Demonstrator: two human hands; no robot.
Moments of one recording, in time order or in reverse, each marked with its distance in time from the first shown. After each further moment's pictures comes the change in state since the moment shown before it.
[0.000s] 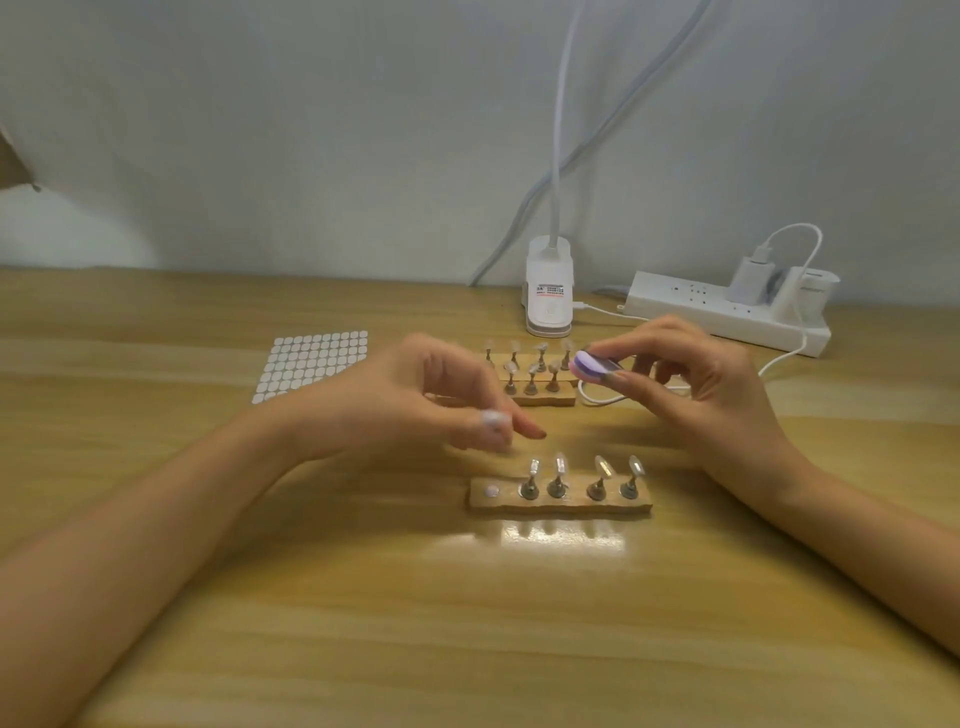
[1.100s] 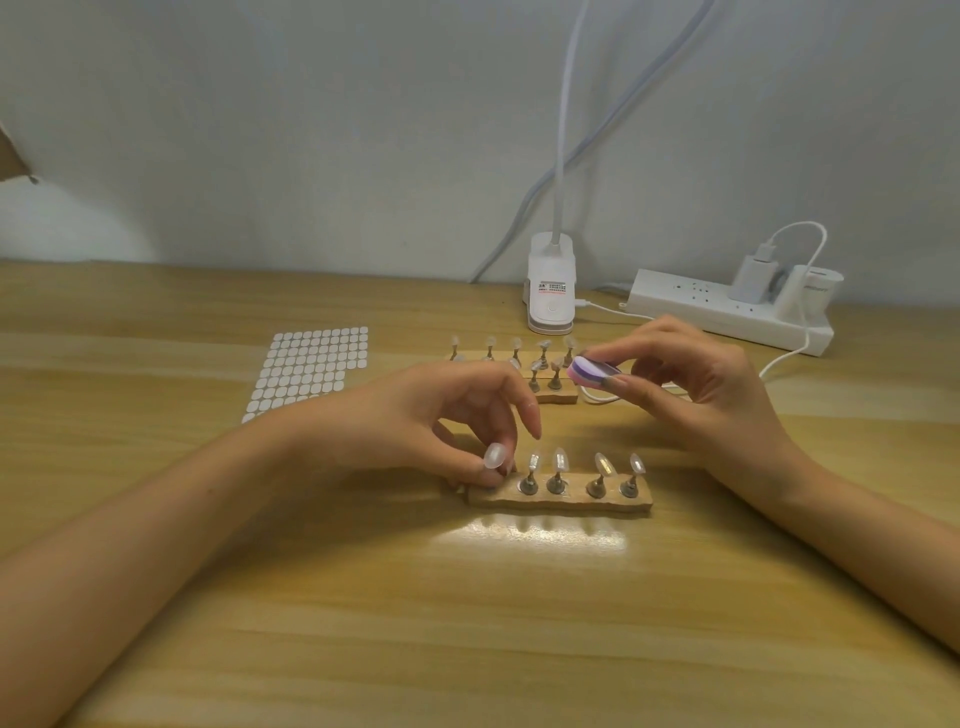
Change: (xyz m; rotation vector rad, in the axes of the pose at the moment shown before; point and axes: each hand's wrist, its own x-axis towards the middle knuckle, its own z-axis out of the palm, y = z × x) left_hand -0.002 -0.005 0.005 0.018 -0.131 -0.018; right_hand 0.000 0.003 -0.001 0.010 -0.061 -0.035
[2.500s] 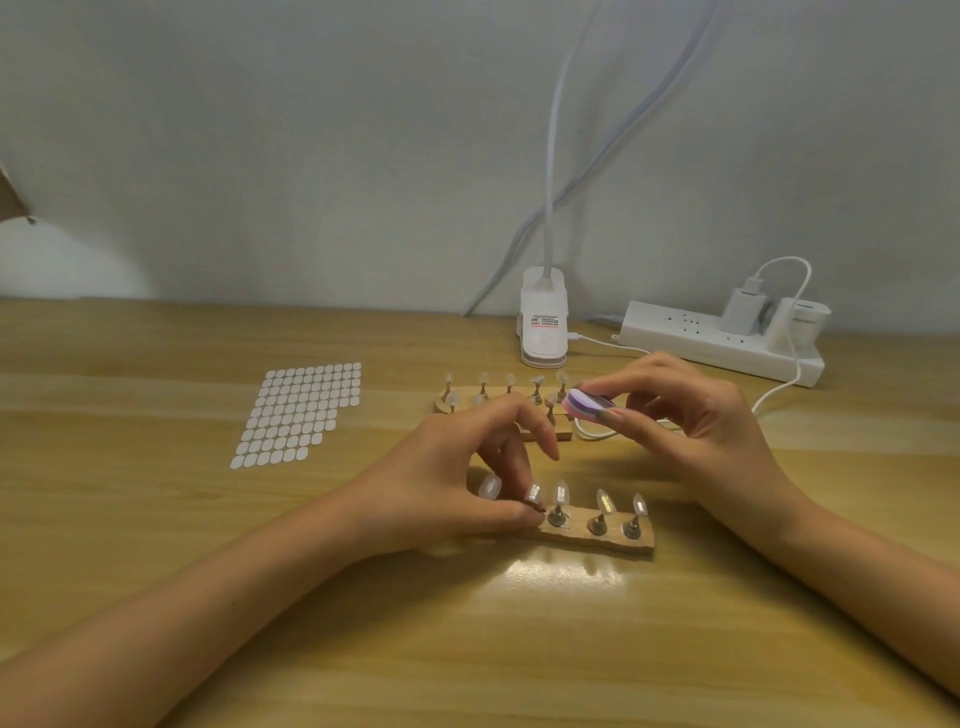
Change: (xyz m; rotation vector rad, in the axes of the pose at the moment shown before) left_hand 0.013 0.005 0.031 0.187 0.306 0.063; right_hand 0.002 0.001 0.000 0.020 0.017 0.066
